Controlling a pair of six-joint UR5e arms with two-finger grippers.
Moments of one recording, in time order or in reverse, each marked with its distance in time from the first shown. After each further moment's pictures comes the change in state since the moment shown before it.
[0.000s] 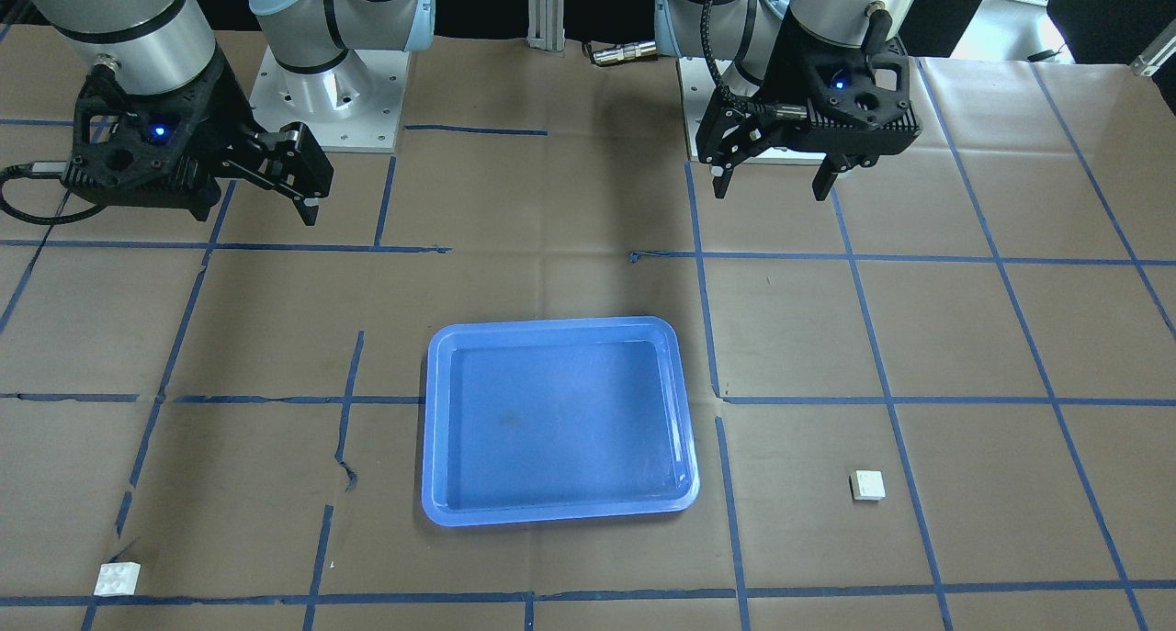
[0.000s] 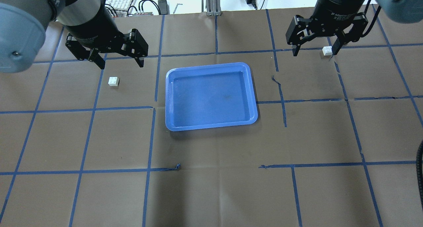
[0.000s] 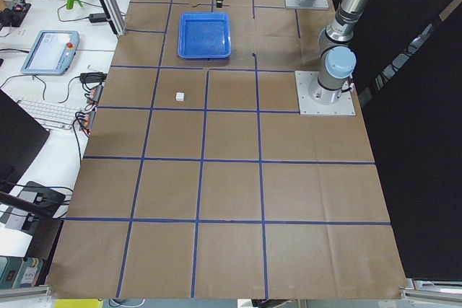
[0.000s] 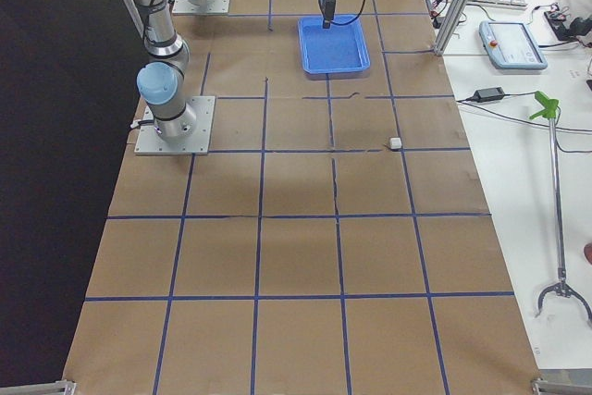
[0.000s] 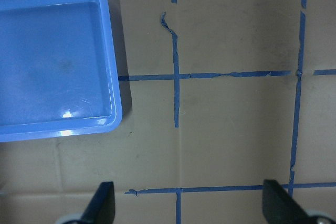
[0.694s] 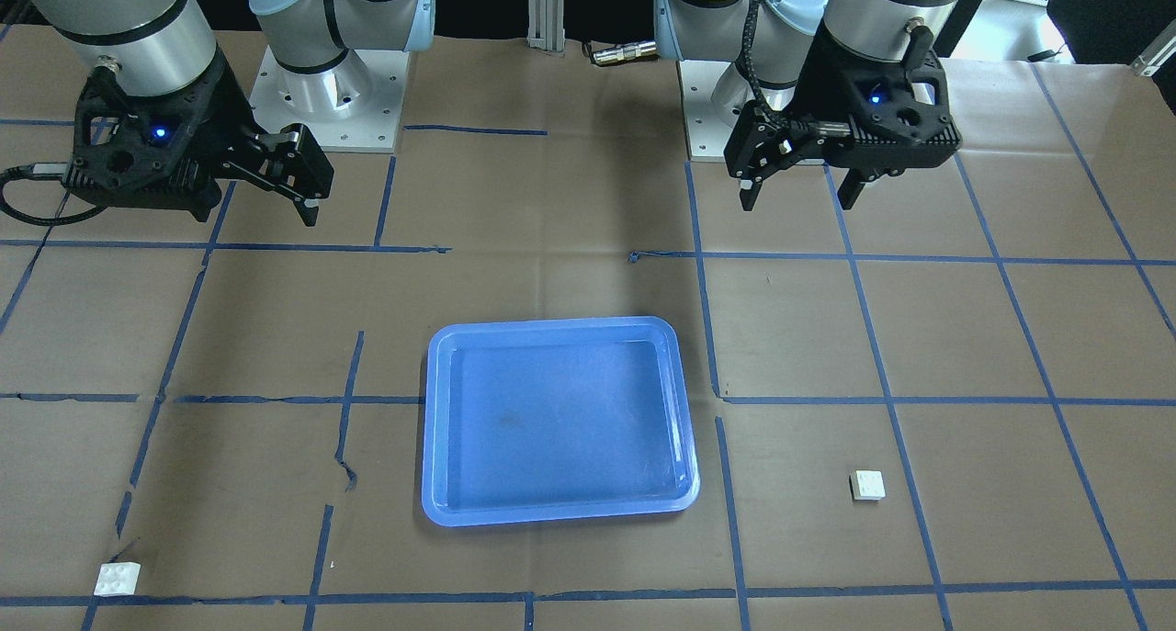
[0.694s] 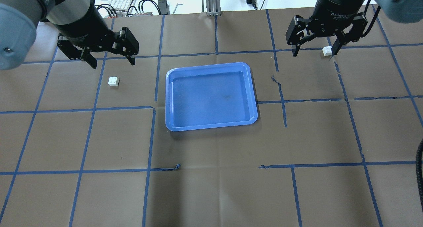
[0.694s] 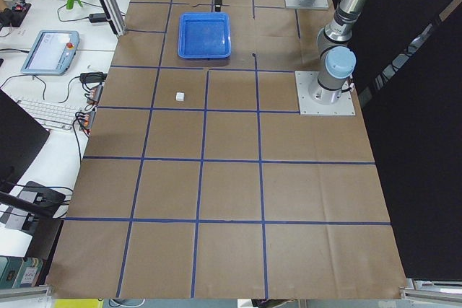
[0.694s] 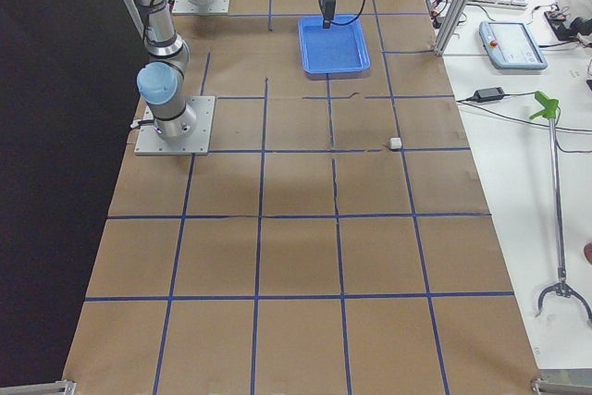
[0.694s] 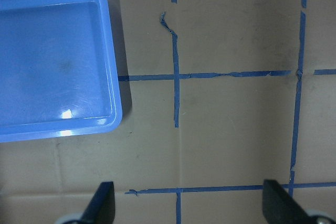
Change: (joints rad) left arm 0.105 -0.015 -0.009 0.014 -0.008 0.026; right arm 0.000 0.002 0.000 0.000 0.000 0.002
